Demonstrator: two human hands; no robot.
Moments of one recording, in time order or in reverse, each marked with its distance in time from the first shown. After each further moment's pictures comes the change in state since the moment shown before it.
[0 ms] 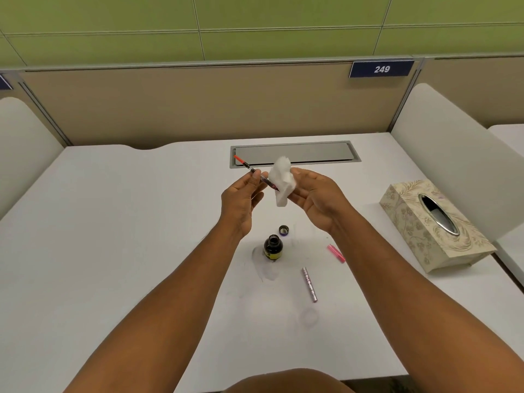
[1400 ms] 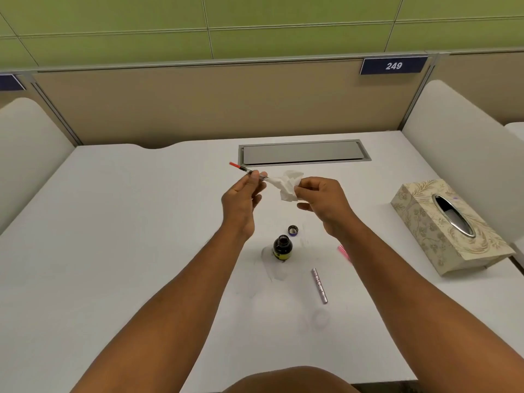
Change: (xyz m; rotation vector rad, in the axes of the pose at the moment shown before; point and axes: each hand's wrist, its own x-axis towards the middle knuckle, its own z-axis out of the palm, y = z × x) left_hand -0.001 0.003 -0.014 -0.001 0.075 0.046; right_hand 0.004 0.017 -0.001 -0.585 0.104 -0.139
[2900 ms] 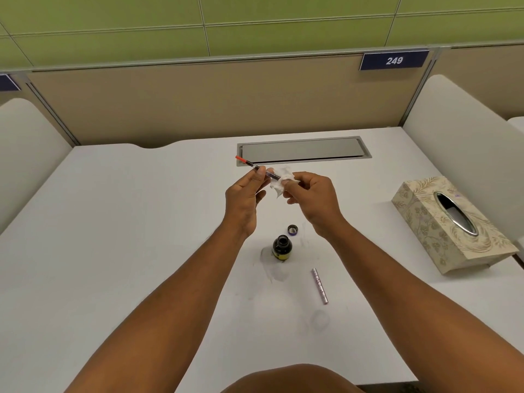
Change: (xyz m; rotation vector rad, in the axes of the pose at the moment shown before) left_hand 0.004 0.002 0.010 0.072 -0.083 0.009; right_hand -0.001 -0.001 0.018 -0.011 0.045 -0.185
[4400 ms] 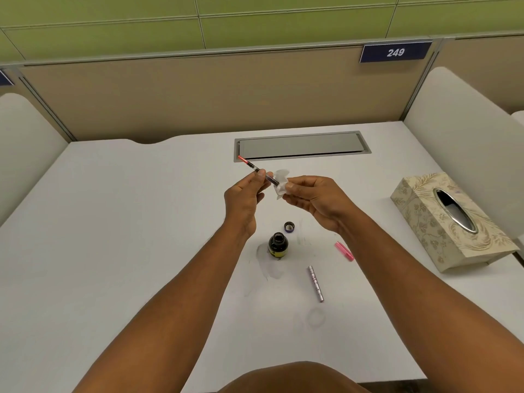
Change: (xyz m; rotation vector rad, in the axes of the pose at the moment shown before) left_hand 0.002 -0.015 0.009 0.049 0.078 -0.013; right_hand 0.012 0.007 -0.030 0.389 -0.263 0.315
